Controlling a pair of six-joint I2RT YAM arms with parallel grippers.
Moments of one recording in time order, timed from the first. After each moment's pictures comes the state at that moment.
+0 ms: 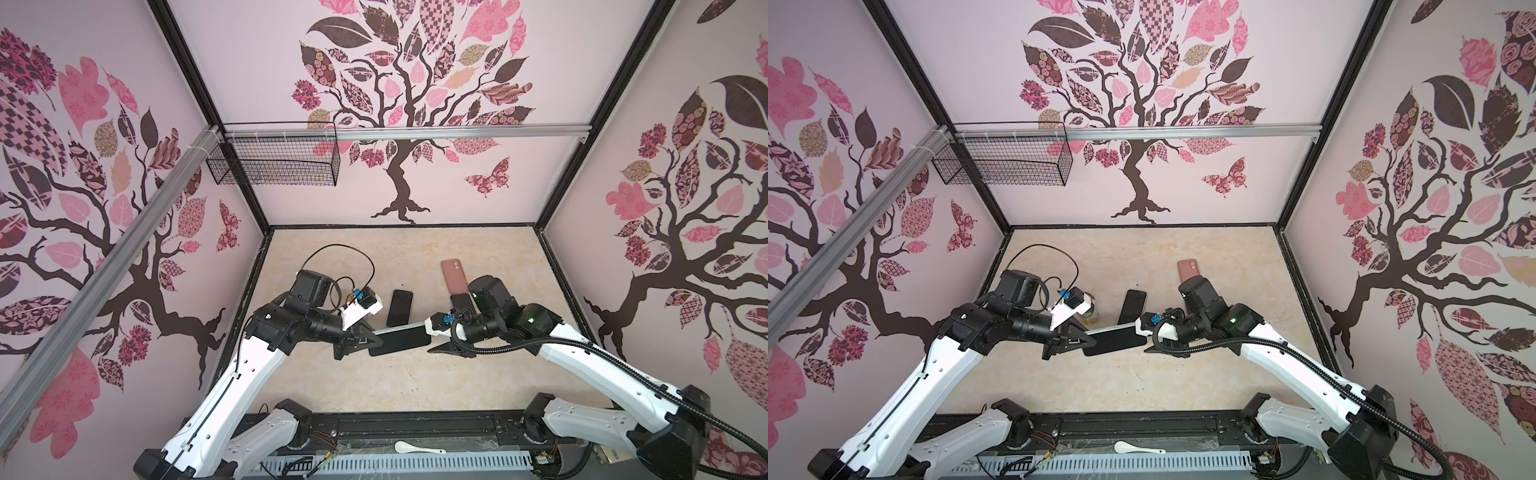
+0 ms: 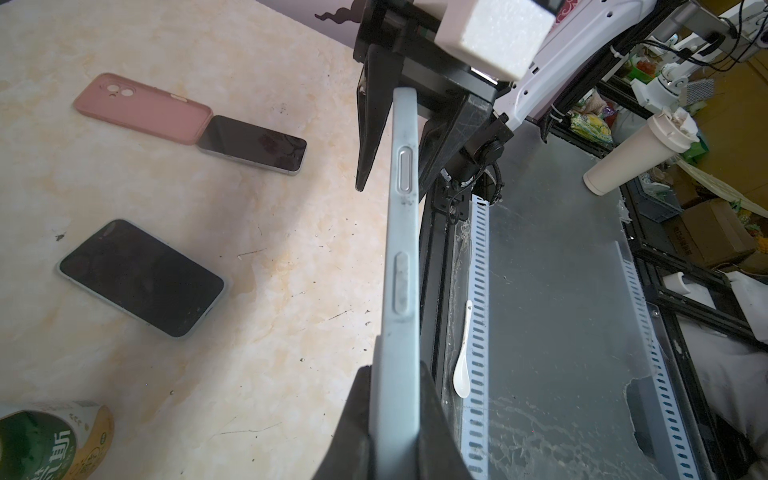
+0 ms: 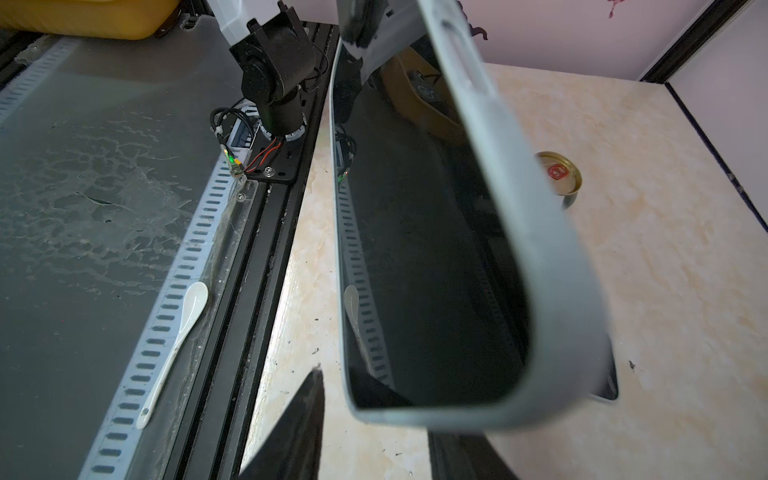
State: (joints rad) left arm -0.44 0.99 1.11 -1.08 0.86 0.49; right arm 0.71 1.10 0.95 -0.64 -0.69 -0.70
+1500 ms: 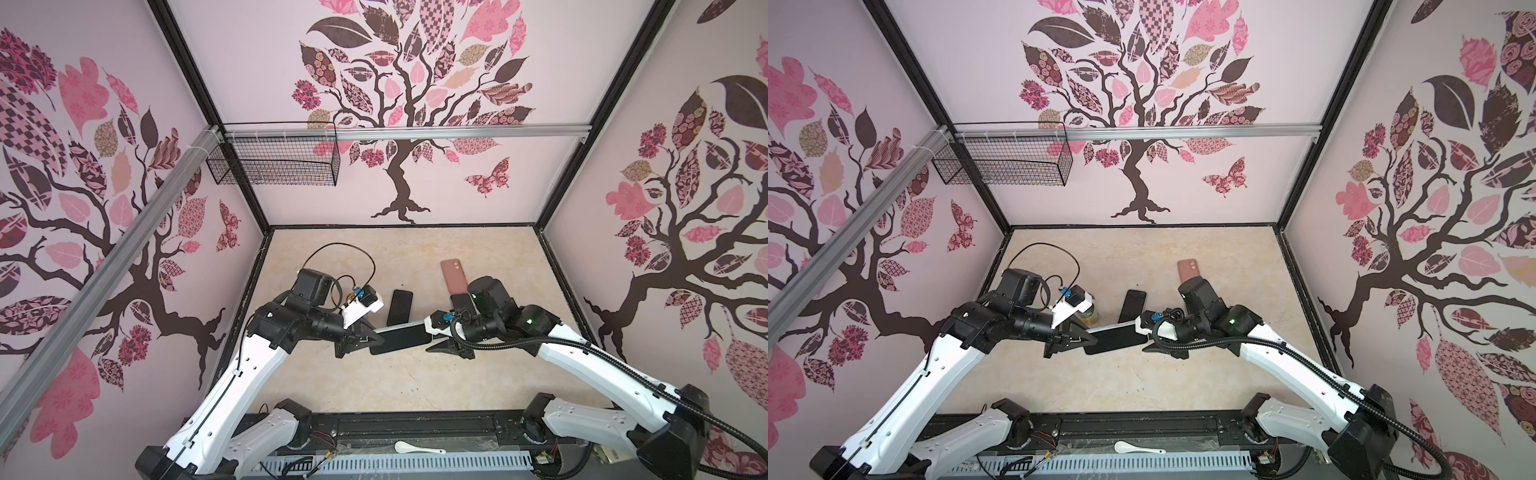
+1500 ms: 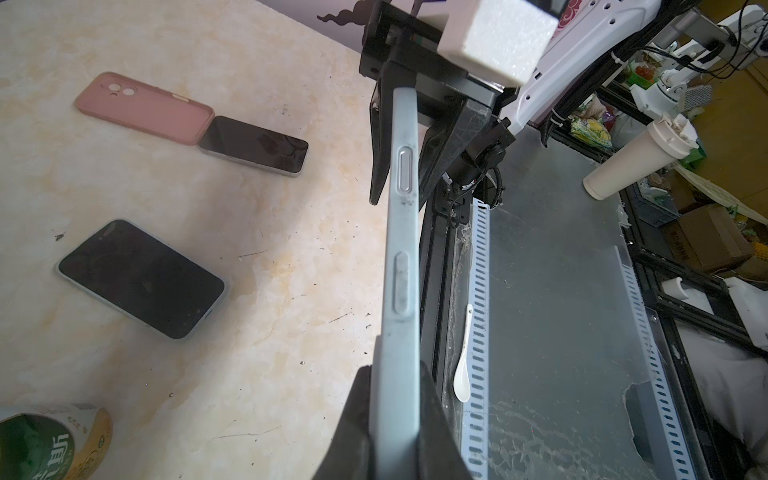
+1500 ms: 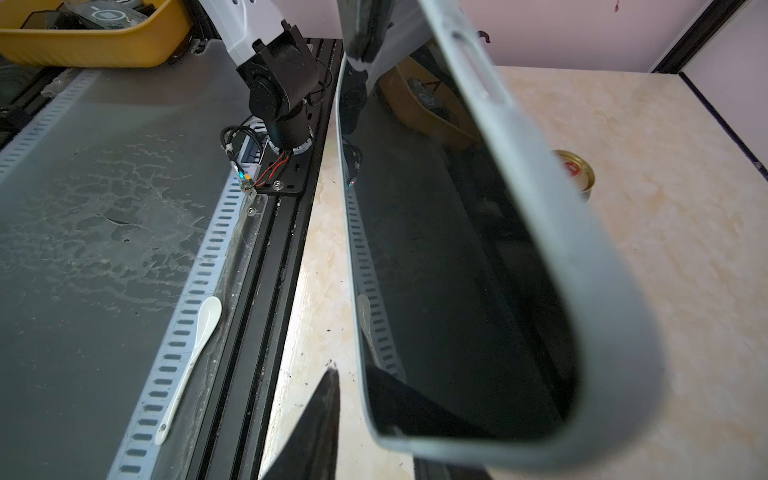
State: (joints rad) left arm -0.44 1.00 1.11 -1.06 0.86 0.48; right arm 0.71 1.10 0.93 -0.61 -0.72 -0.64
